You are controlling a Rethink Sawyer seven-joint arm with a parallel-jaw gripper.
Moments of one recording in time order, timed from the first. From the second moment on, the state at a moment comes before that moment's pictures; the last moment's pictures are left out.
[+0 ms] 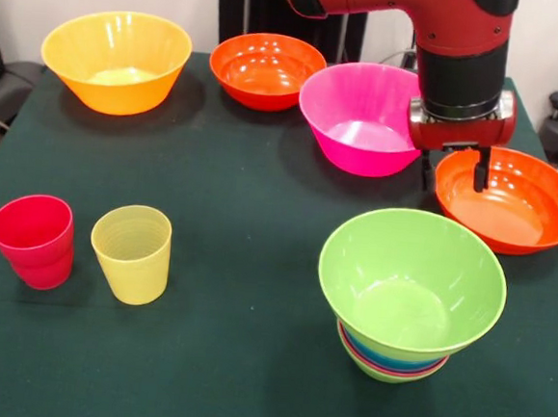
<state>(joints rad) -0.26 -0.50 0.28 1.67 0.02 0.43 1.75</state>
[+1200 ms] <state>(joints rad) -0.24 -0.38 0.25 1.66 0.02 0.34 1.75</state>
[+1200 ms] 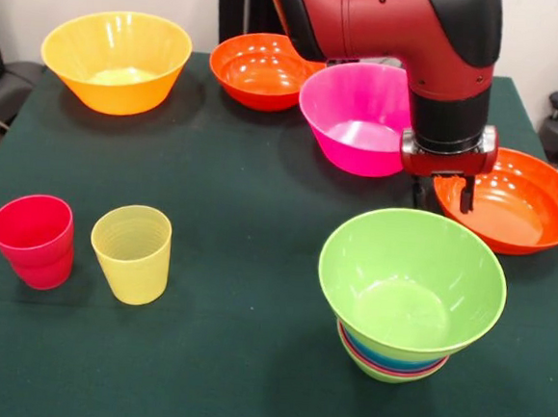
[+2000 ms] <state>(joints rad) -0.22 -0.35 0.25 1.63 0.02 0.34 1.75</state>
